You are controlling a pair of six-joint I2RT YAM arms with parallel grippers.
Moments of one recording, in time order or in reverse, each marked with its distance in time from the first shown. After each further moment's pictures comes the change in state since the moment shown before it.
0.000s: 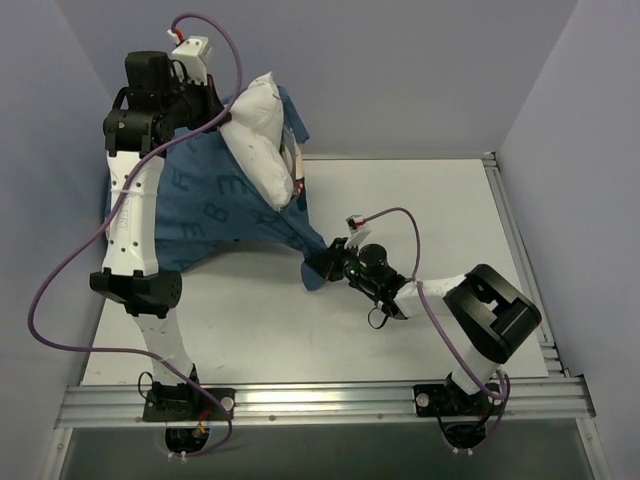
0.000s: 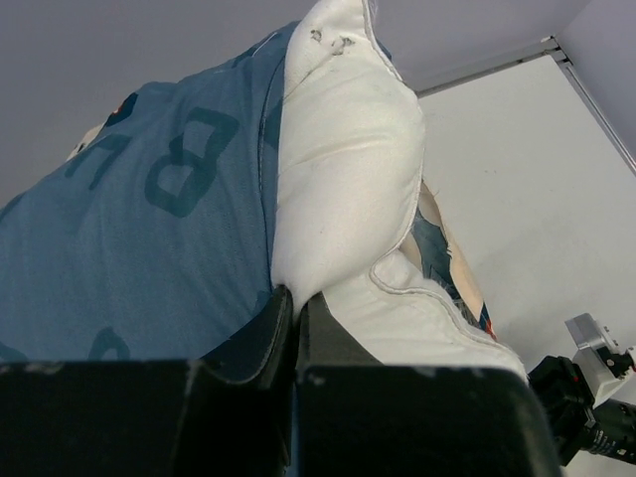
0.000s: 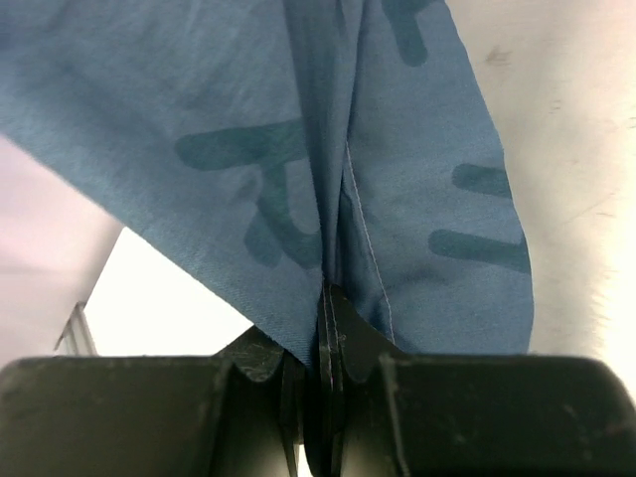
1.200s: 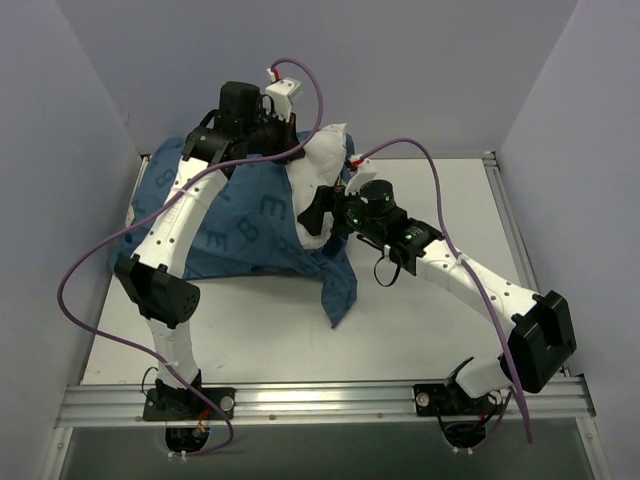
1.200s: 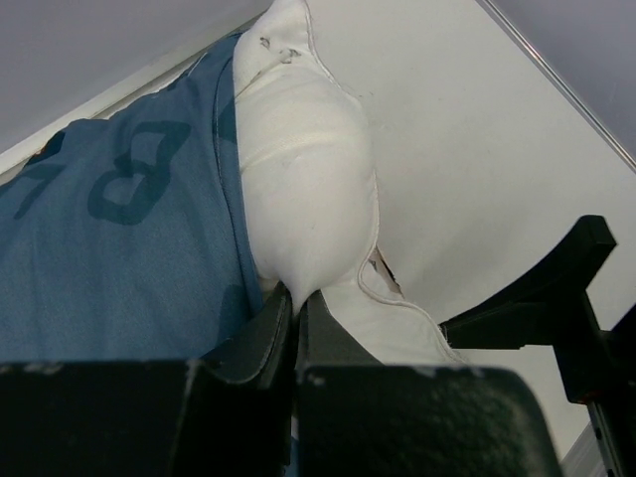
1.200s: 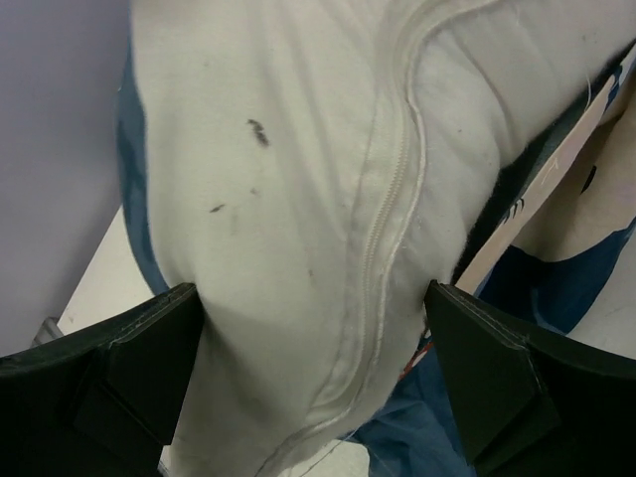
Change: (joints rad) left arm -0.298 -0.034 -0.357 0.209 0.024 0.000; right arm -0.021 -0.242 0.577 -0.911 0.055 -0.209
